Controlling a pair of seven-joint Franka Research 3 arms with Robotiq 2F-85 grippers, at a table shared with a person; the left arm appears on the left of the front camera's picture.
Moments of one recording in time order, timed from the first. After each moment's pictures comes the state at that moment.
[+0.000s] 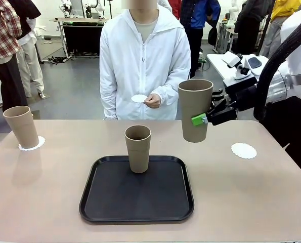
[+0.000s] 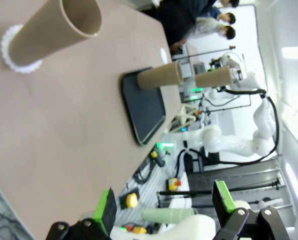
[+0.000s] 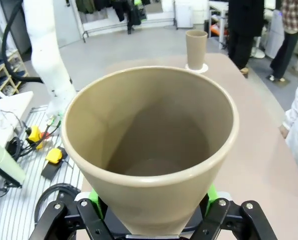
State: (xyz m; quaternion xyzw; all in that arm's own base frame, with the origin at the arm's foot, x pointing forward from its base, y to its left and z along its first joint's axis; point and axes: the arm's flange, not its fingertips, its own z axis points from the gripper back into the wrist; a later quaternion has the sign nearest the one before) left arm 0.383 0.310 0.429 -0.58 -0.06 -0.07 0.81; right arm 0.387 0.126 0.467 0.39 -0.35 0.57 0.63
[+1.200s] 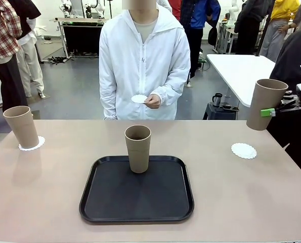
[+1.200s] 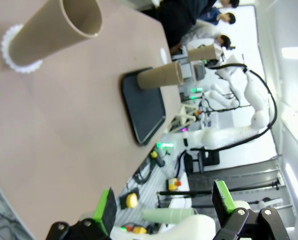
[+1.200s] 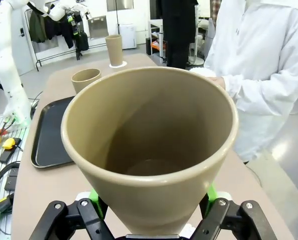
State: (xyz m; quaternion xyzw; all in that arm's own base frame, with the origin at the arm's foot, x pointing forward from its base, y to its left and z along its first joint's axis) left arm 0.383 0.311 0.429 -0.58 -0.06 -0.07 0.81; right arm 0.480 -0.125 0.410 0.35 -0.46 0.47 0.67
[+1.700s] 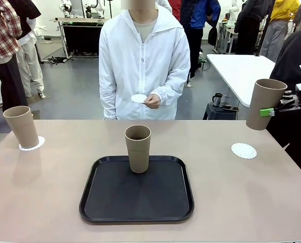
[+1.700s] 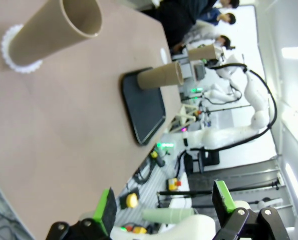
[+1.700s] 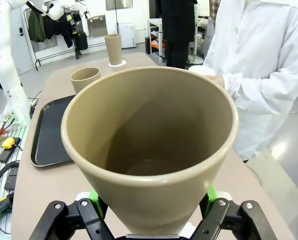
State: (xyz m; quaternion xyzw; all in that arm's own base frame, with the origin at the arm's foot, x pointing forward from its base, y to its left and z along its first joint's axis) left arm 0.383 0.311 0.429 -0.58 -0.06 -0.07 0.81; right arm 0.479 -0.128 0.409 0.35 -0.46 0.47 0.67
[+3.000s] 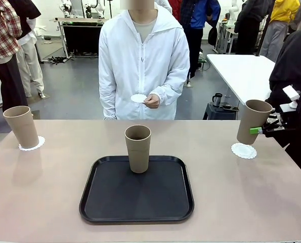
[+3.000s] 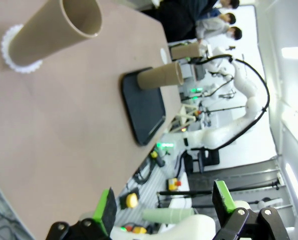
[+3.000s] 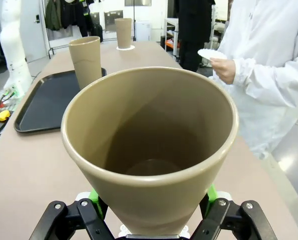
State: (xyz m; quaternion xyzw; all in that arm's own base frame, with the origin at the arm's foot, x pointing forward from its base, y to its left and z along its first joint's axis) left arm 0.383 0.311 0.429 -0.58 -0.06 -0.07 0.81; right arm 0.522 -0.132 0.314 0.36 -0.45 0.52 0.63
